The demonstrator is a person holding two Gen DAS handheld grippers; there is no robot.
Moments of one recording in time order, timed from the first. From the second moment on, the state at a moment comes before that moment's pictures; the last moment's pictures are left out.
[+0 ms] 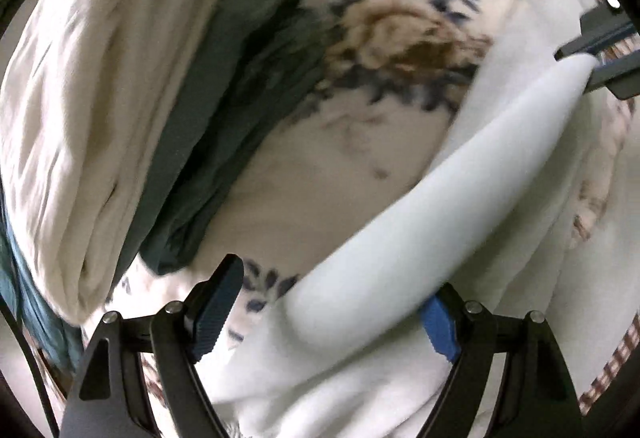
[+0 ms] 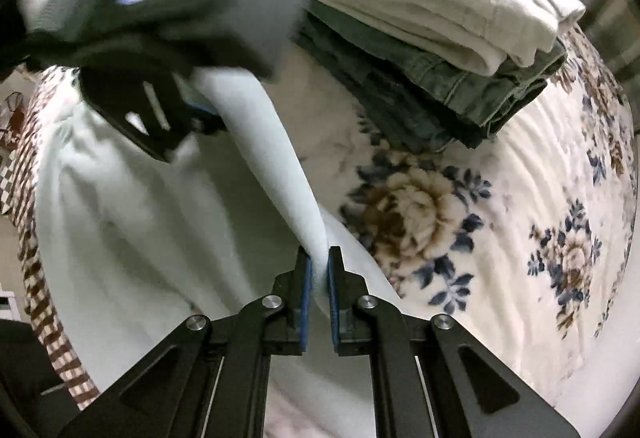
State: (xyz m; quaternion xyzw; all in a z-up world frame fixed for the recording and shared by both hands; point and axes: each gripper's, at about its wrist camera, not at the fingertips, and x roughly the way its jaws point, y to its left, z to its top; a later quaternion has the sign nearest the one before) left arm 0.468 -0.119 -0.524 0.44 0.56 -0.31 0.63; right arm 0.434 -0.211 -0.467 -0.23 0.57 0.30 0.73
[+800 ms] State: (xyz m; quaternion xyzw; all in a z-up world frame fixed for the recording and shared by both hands) left arm 0.391 -0.128 -0.478 0.35 0.55 -0.33 0.69; right arm 0.432 -0.233 -0.546 -0.33 0.67 0.28 0.60
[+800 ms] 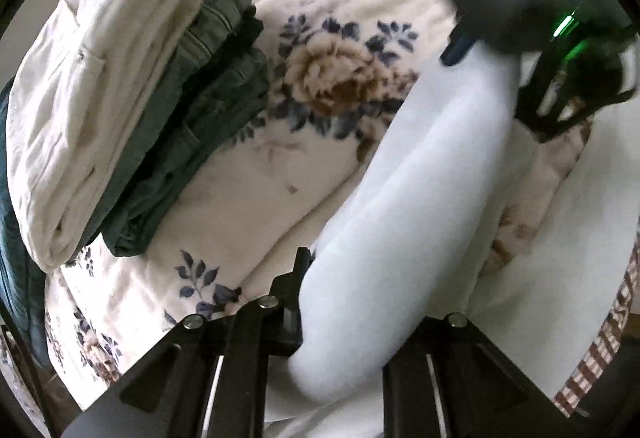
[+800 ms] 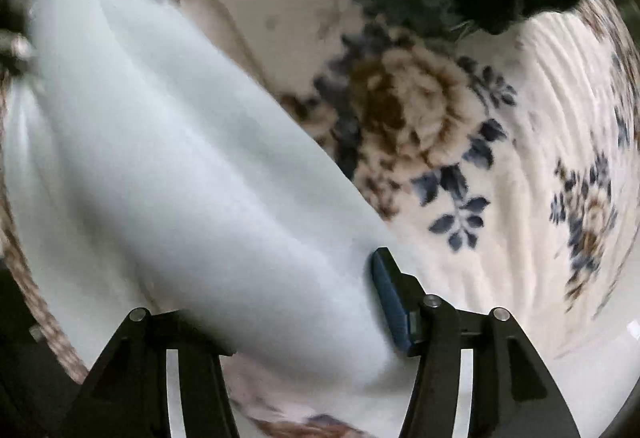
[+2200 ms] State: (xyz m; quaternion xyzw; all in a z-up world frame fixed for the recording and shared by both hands) left arm 0.130 -0.057 -0.511 0.15 0.72 -0.16 0.66; right arm 0.104 -0.235 -0.483 -0.04 0.76 0.12 0.64
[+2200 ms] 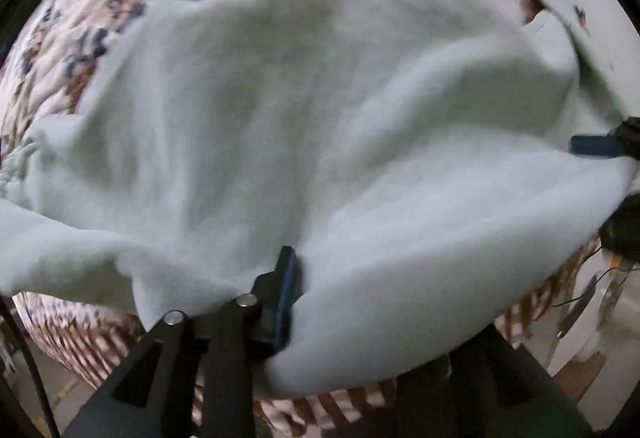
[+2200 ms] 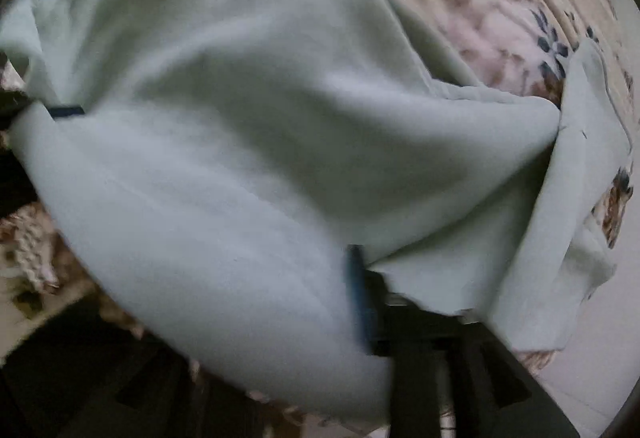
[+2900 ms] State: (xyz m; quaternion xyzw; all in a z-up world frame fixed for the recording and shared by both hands) left arm 0.206 0.035 -0.487 0.05 0.68 0.09 0.72; right arm 0.217 -0.426 -0.490 0.11 0.72 -0.18 0.67
